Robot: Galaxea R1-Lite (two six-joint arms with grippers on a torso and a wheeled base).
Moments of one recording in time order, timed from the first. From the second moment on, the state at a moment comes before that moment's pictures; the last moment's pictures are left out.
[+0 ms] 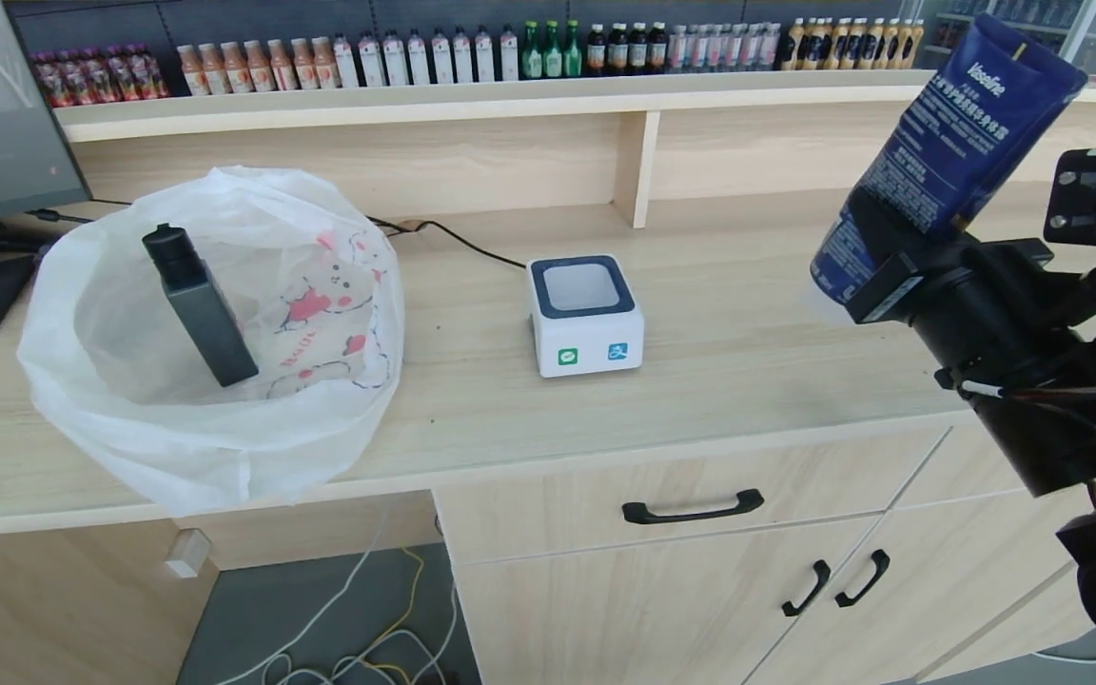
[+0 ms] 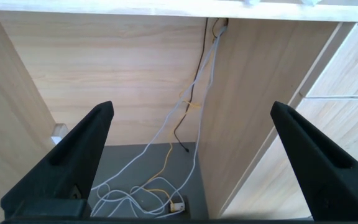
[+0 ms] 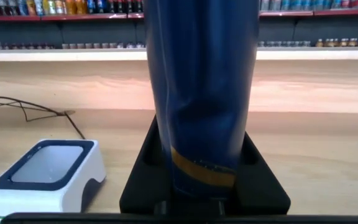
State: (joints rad) left arm 0.00 0.00 0.00 0.00 0.00 0.00; right arm 0.42 1.66 -0.62 -1.57 -0.19 -0.14
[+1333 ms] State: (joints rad) left arm 0.00 0.00 0.00 0.00 0.00 0.00; right arm 0.28 1.76 -0.67 -1.57 0.15 -0.32
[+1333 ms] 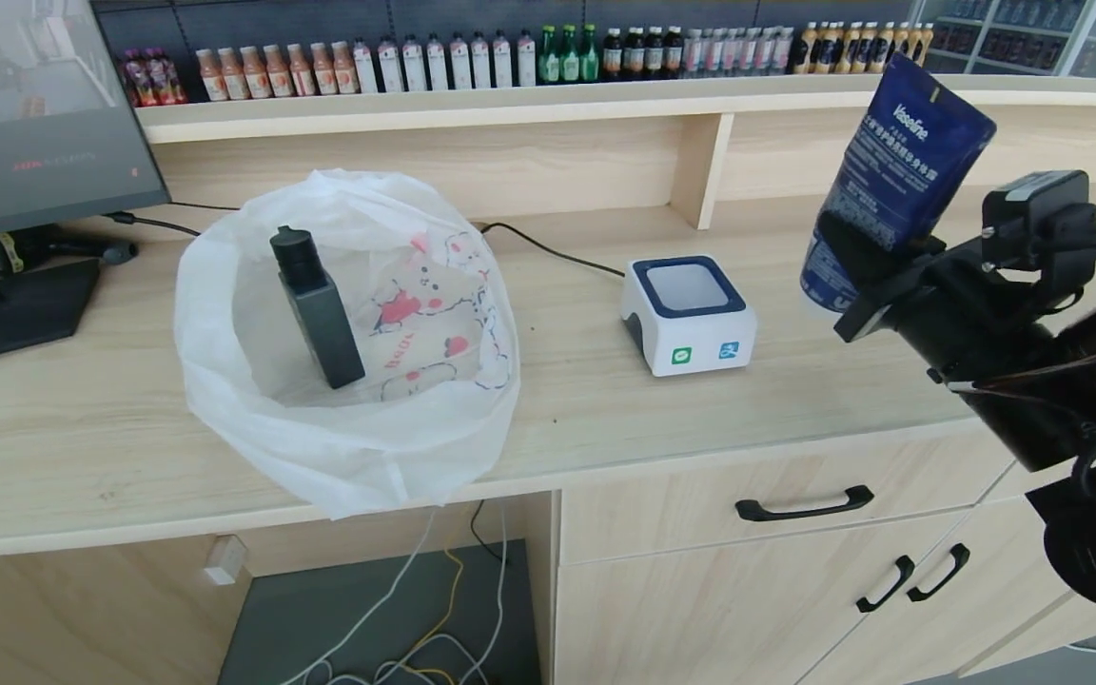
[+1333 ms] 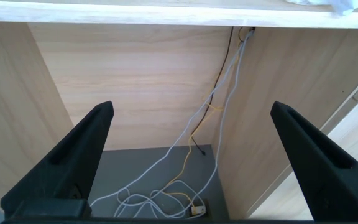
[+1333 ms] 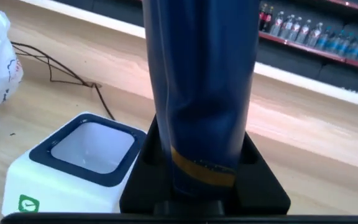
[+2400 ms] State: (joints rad) left arm 0.00 0.00 0.00 0.00 0.00 0.00; right arm 0.28 2.00 -1.04 -1.57 0.79 -0.79
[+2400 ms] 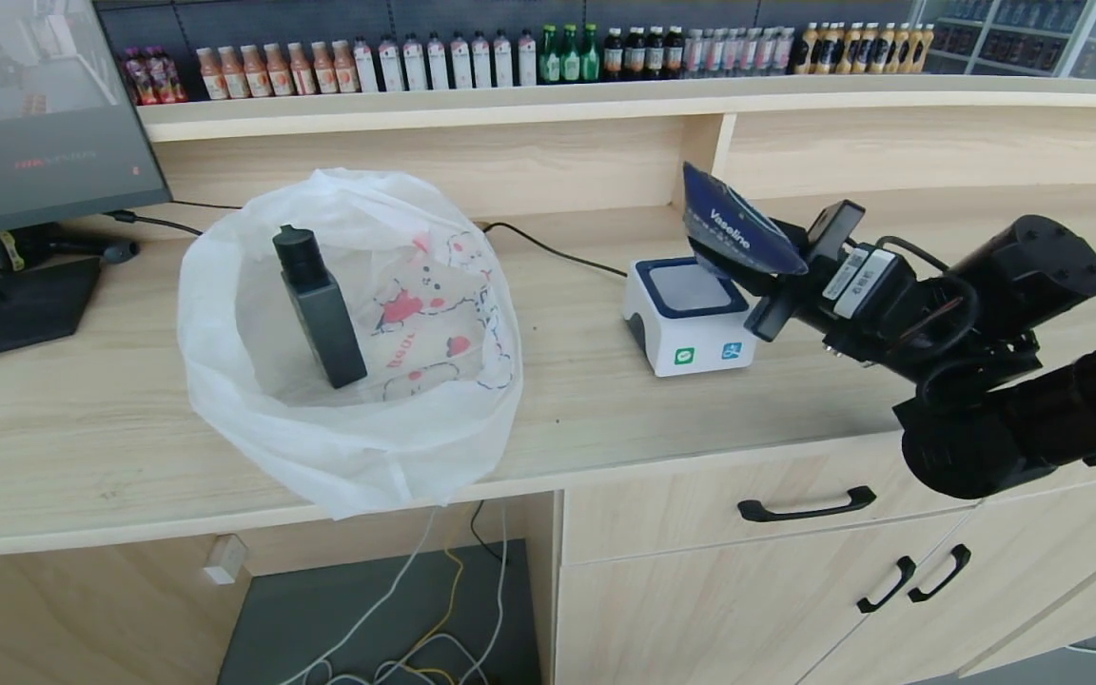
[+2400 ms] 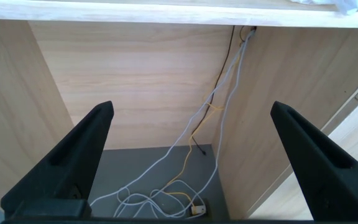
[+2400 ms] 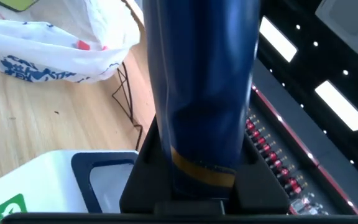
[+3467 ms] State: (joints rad) left arm 0.00 0.00 0.00 0.00 0.00 0.00; right arm 0.28 2.07 -1.04 -1.57 0.91 -0.83
